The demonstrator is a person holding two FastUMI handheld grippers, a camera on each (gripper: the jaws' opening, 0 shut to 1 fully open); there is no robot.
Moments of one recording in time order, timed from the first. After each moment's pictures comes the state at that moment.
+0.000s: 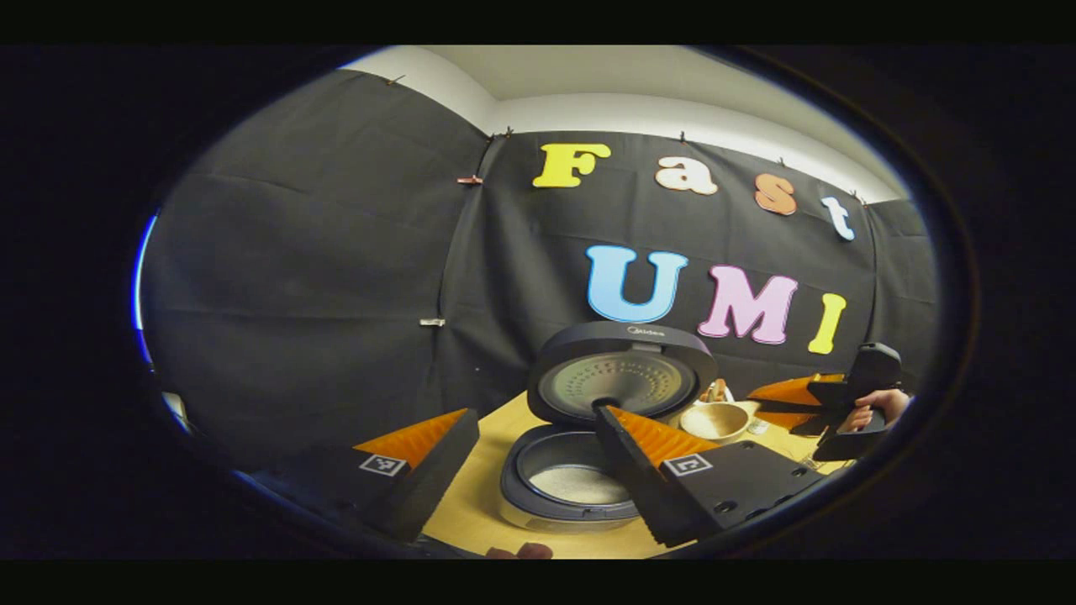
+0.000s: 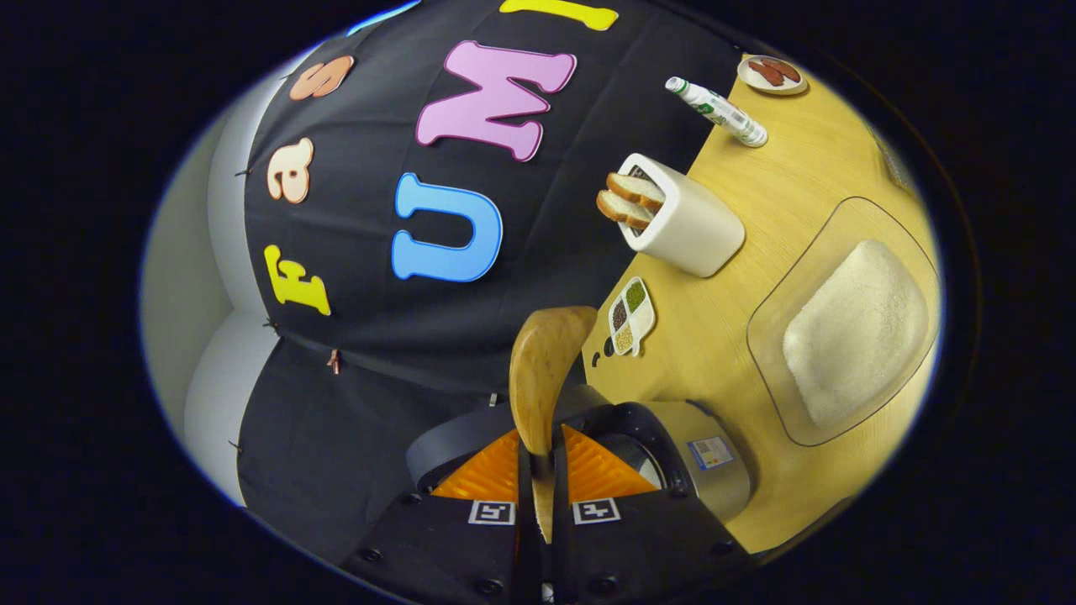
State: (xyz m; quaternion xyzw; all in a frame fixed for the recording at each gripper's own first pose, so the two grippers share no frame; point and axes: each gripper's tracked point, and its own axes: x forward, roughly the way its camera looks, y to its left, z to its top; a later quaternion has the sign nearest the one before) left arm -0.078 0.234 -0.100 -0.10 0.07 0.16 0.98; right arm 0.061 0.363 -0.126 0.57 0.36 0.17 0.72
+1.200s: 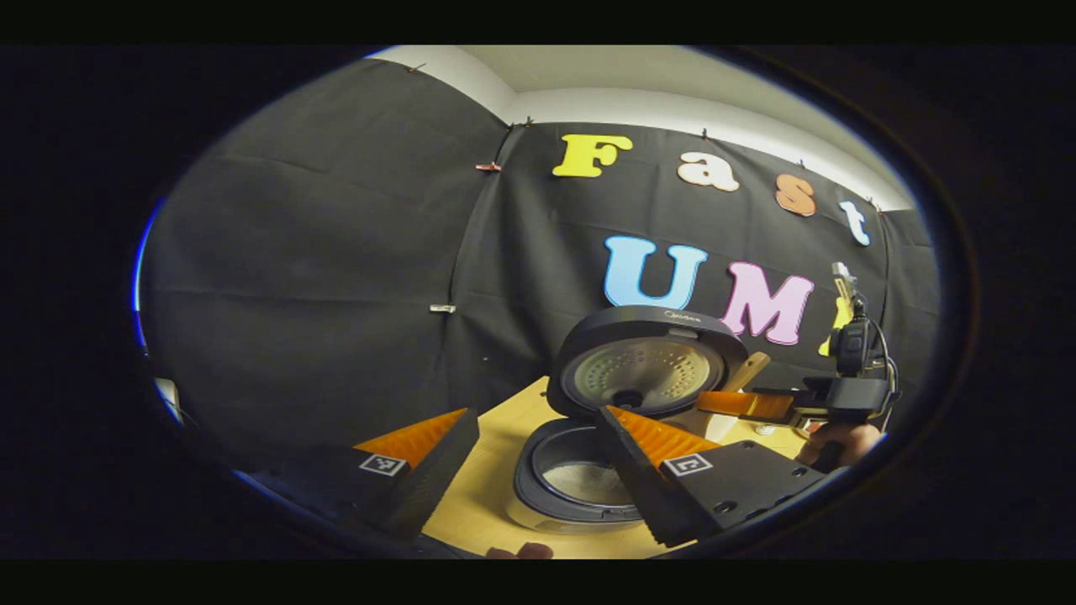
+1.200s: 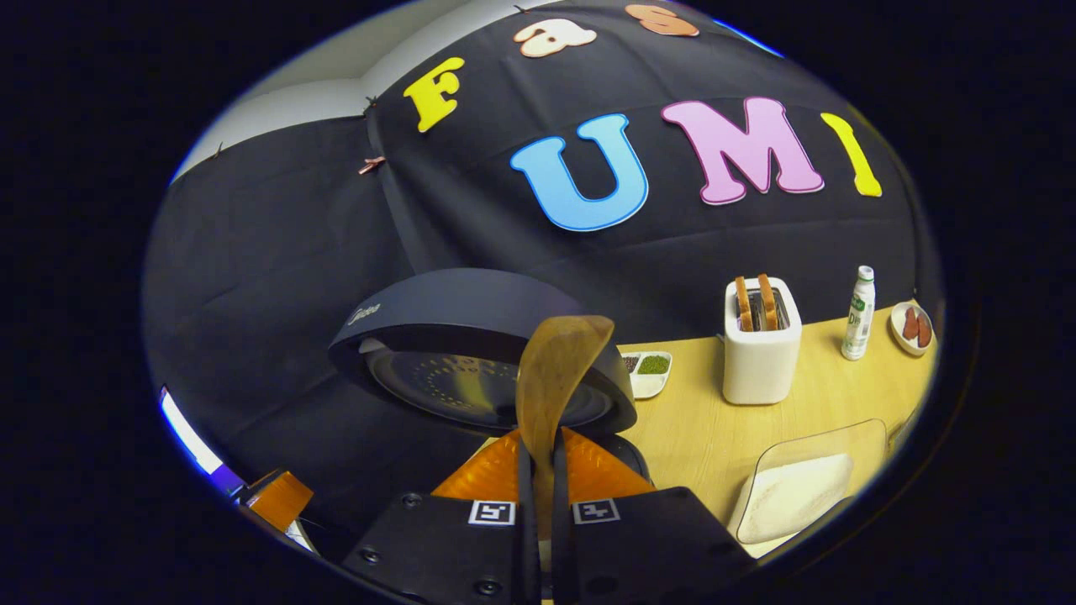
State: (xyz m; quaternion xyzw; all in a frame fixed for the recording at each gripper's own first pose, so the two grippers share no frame) left arm -0.069 0.255 -0.127 -0.13 0.08 0.17 0.97; right arm 0.038 0.455 -0.128 0.18 0.25 0.30 0.91
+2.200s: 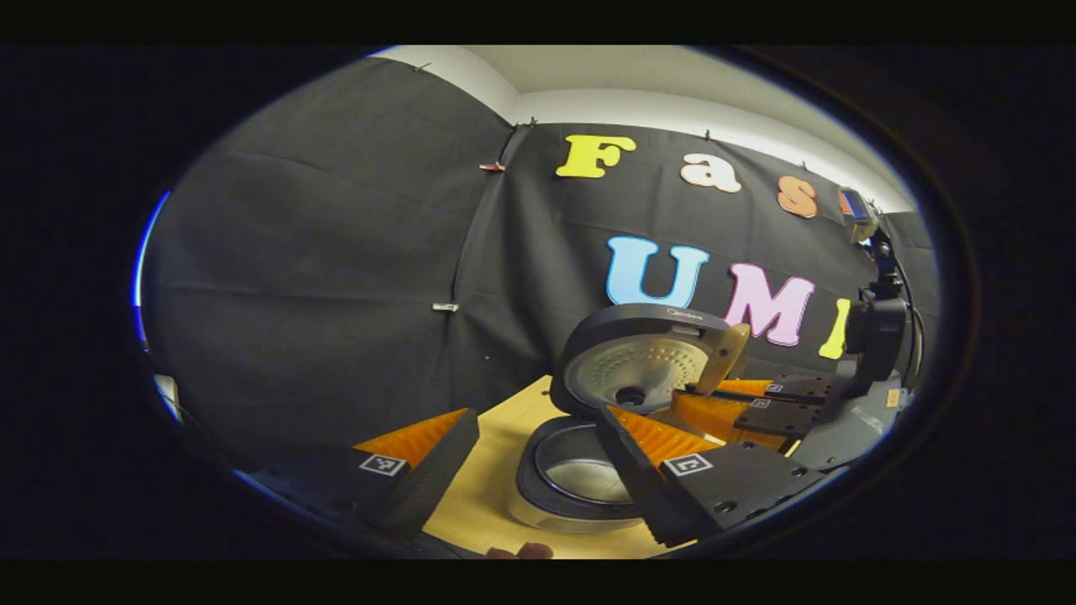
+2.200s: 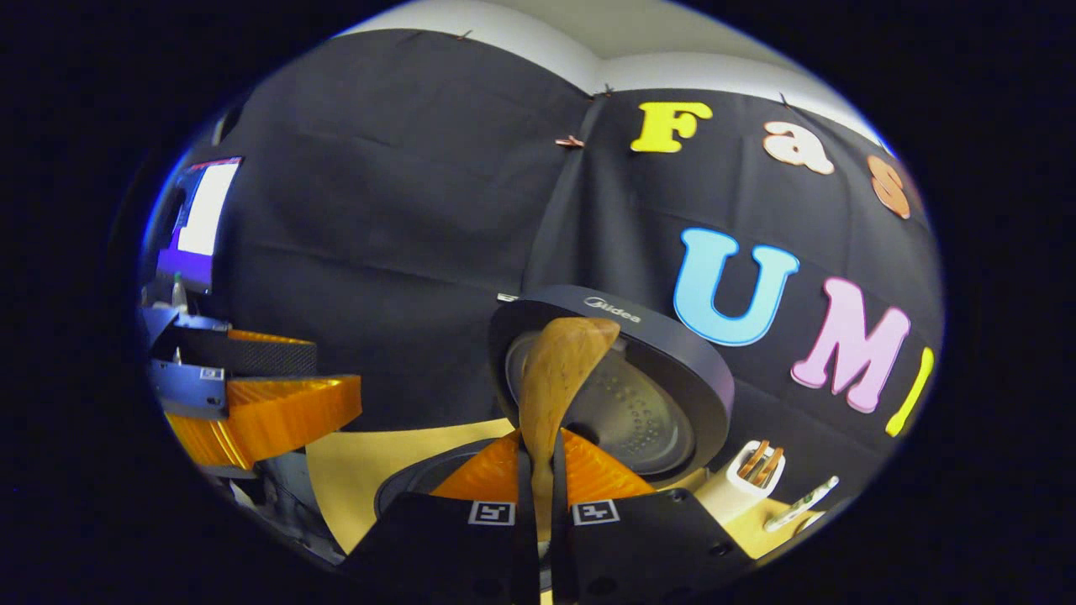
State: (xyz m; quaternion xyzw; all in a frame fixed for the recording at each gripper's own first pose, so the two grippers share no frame) left arm -0.078 0.254 -0.131 -0.13 0.08 0.17 0.97; right arm -0.027 0.508 -0.085 -0.12 0.05 0.45 0.88
